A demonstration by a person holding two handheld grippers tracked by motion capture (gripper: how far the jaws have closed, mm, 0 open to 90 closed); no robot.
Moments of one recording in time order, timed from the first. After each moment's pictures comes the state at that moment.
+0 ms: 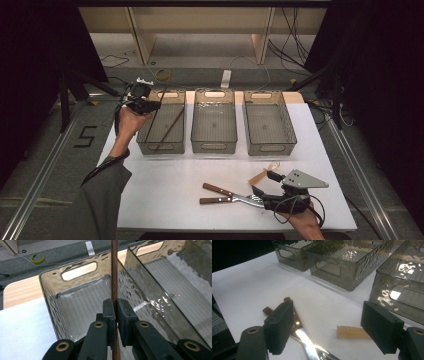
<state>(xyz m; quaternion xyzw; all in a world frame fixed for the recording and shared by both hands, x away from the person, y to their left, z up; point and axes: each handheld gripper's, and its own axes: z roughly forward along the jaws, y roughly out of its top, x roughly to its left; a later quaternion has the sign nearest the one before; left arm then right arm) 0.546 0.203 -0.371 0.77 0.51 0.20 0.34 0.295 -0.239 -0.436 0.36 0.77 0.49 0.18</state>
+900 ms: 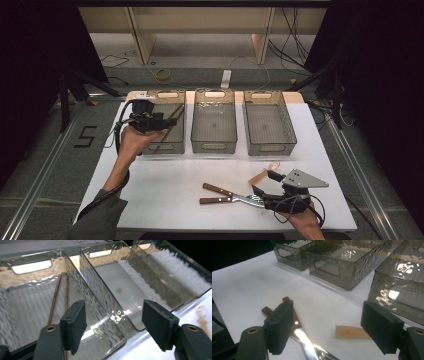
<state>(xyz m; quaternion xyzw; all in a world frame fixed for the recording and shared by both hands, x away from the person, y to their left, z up) 0.465 0.176 -0.361 0.76 0.47 0.16 0.43 0.295 -0.238 -0.435 0.37 0.77 0.48 0.18</state>
